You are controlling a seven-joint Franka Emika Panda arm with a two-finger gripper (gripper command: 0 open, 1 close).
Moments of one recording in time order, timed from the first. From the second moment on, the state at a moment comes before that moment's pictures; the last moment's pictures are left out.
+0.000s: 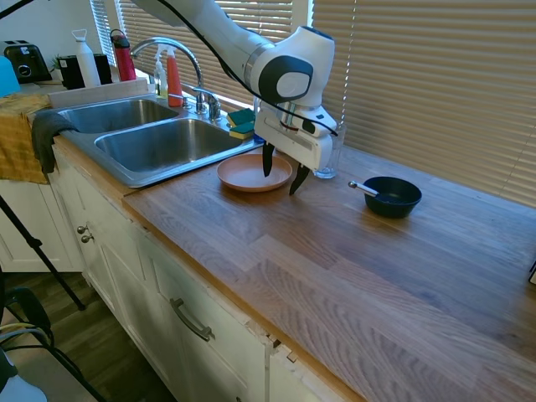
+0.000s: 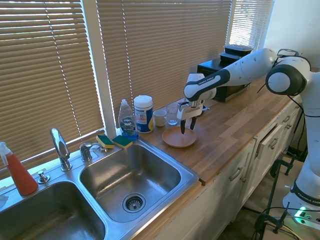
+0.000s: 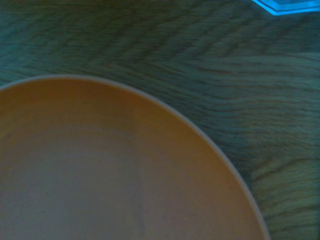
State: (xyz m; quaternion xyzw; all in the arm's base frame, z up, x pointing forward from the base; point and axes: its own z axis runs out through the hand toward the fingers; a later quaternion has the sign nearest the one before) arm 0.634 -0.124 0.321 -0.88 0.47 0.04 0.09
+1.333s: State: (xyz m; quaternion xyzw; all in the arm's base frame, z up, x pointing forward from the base) arm 0.625 -0.151 0.311 -0.88 0.44 0.07 0.16
